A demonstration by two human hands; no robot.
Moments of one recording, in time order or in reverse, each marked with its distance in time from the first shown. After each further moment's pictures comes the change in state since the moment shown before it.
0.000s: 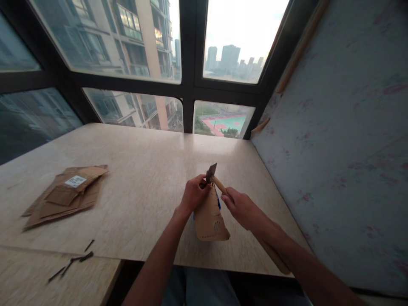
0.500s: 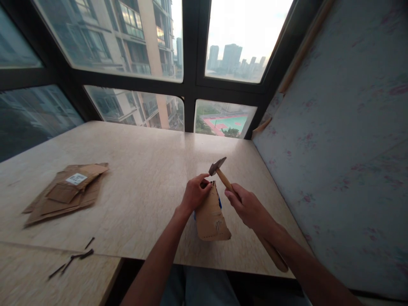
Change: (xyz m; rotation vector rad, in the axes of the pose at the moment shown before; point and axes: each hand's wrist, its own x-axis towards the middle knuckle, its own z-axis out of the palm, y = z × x) left_hand -0.001 -0.002 0.002 0.044 0.026 0.017; right_hand -0.003 -0.005 -0.011 0.102 0.081 -0.030
